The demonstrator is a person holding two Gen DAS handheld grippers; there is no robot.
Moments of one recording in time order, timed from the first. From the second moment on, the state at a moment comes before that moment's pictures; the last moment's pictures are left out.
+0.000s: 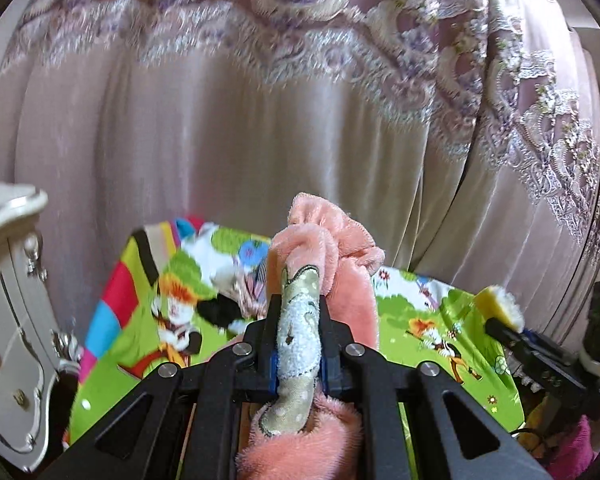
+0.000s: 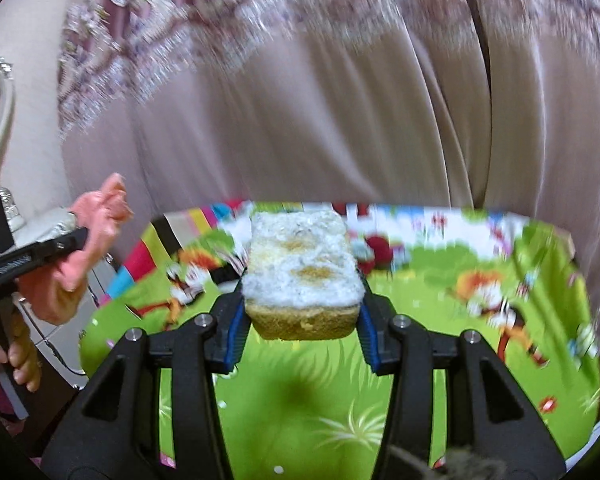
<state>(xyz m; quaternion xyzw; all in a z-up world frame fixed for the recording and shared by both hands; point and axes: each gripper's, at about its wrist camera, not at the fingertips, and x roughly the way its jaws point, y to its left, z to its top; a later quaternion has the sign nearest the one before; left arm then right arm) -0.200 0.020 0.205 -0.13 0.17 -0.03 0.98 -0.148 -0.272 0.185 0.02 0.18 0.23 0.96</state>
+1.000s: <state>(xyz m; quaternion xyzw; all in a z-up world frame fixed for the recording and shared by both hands) -0.263 -0.121 0.287 0.04 0.04 -0.14 0.99 -0.284 -0.336 0.282 -0.10 0.02 0.15 0.98</state>
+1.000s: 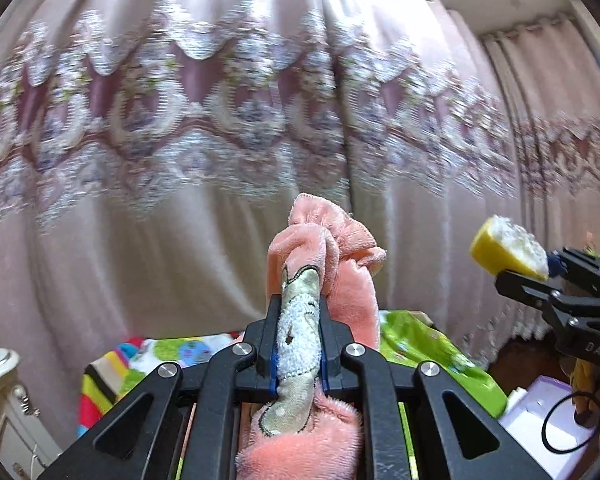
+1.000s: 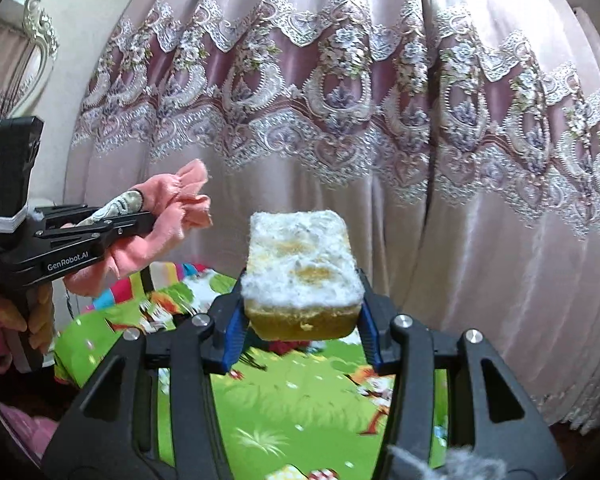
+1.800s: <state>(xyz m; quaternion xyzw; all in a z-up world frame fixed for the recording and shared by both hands) -0.260 -0.391 0.181 0.15 0.27 -0.49 0.81 -0.348 -0.553 0.178 -0.02 0.24 -0.12 0.96</state>
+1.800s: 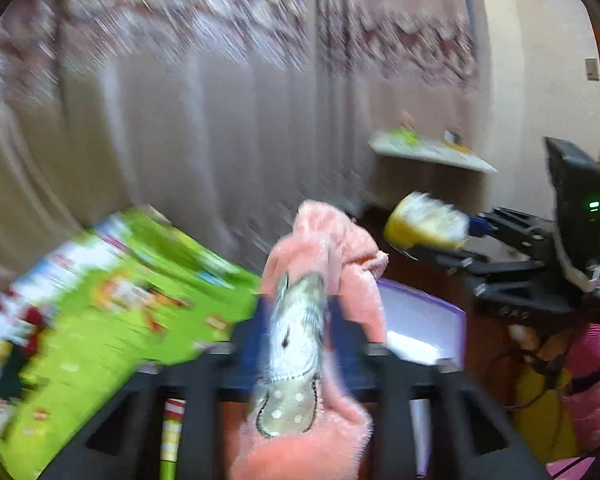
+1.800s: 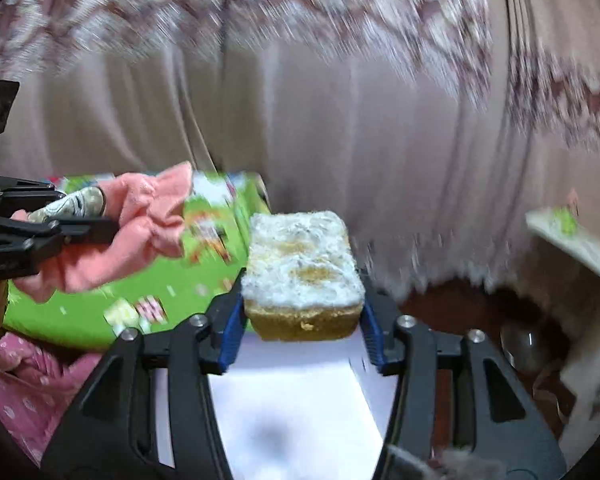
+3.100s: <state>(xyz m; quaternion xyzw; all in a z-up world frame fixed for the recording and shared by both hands) -0.056 0.072 0.015 -0.13 0.40 0.04 0.91 0.039 -0.217 0.050 0.11 0.48 0.20 0.85</state>
